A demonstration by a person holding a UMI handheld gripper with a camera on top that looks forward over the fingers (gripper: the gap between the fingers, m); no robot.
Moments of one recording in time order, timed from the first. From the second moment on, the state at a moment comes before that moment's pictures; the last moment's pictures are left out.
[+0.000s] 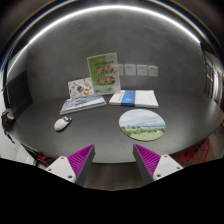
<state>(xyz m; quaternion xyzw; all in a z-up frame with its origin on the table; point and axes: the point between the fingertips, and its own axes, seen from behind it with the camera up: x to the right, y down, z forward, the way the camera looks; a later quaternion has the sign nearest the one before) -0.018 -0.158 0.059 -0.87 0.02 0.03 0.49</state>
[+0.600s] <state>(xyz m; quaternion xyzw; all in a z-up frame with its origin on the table) -0.278 -0.066 -0.009 -0.87 -0.16 0.10 0.46</state>
